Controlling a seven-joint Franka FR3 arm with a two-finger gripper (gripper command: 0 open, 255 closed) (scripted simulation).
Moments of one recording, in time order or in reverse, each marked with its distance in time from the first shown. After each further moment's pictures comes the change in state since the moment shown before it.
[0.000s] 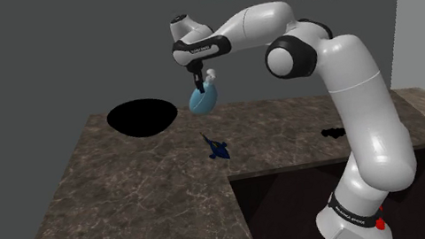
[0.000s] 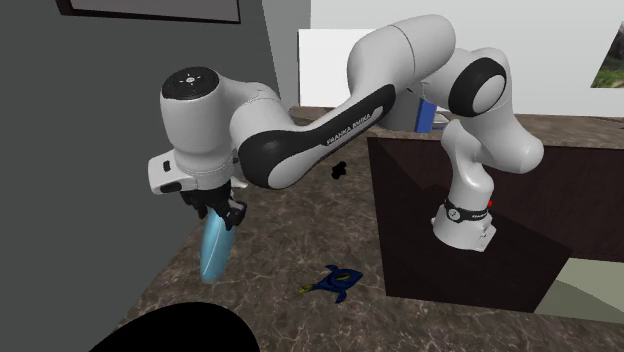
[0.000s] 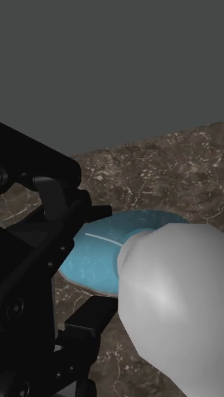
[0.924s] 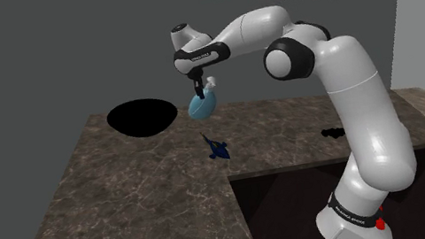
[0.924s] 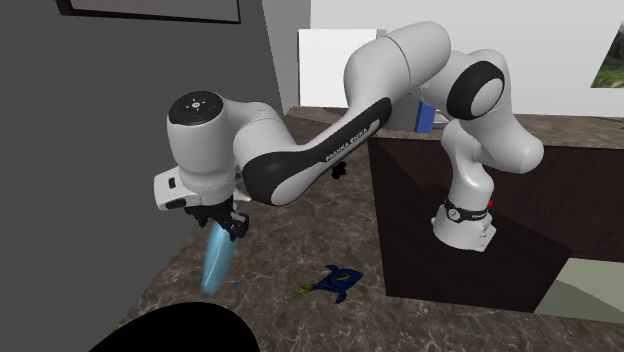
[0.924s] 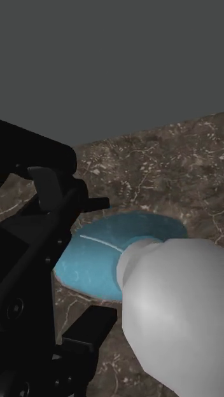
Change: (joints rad) arm -0.001 0.019 0.001 -0.049 -0.003 0.065 0.021
